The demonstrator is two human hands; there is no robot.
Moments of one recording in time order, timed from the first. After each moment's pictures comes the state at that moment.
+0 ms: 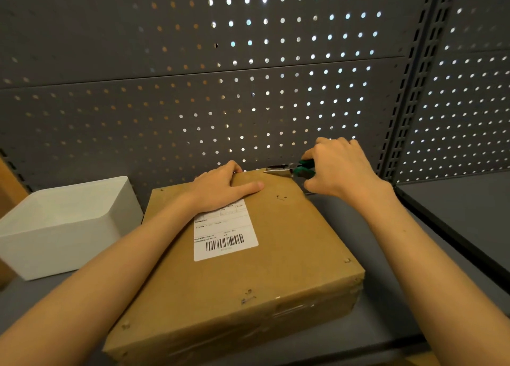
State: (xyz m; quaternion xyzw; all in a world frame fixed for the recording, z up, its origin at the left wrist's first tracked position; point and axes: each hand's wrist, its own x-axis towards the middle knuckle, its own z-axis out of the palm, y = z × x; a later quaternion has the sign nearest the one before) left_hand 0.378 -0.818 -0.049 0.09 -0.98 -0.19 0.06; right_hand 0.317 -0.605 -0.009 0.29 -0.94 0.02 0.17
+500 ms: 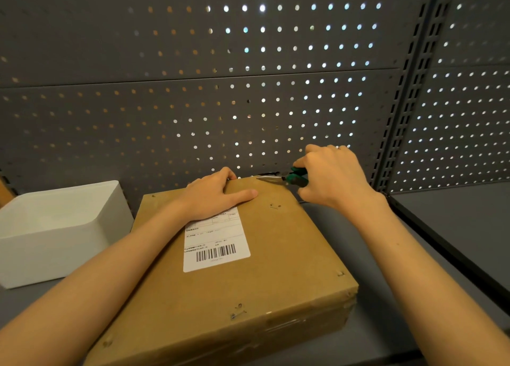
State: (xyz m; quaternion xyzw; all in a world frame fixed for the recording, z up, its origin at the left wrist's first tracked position) left_hand 0.378 -0.818 -0.049 0.08 -0.98 -0.20 0.07; right_hand 0.312 -0.606 -0.010 0.33 -0.92 -0.01 0.21
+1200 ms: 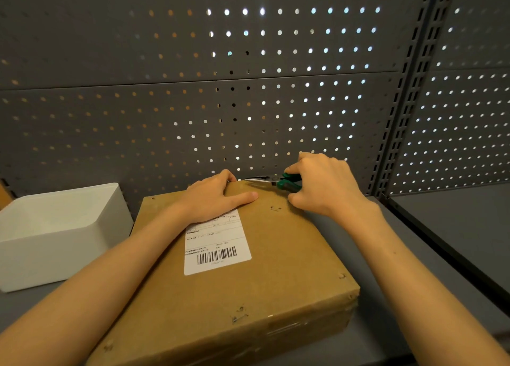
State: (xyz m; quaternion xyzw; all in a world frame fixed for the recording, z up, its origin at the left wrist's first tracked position) left_hand 0.377 -0.818 -0.048 0.08 -0.98 -0.19 0.07; right_hand 0.317 -0.612 -0.017 0.34 -0.91 0.08 0.20
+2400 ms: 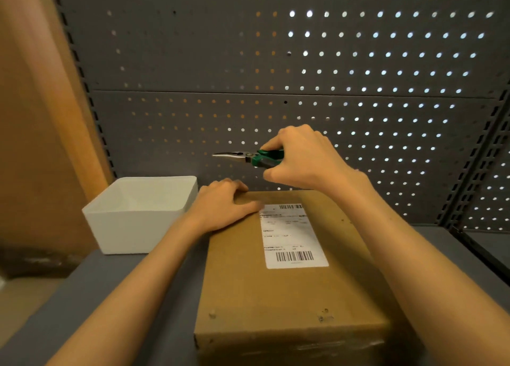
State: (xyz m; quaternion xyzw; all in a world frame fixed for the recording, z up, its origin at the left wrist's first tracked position) left_hand 0.450 -0.878 -0.048 0.15 -0.96 -0.14 0.17; right_hand 0.373 -0.726 0.042 0.50 -0.83 0.19 0.17
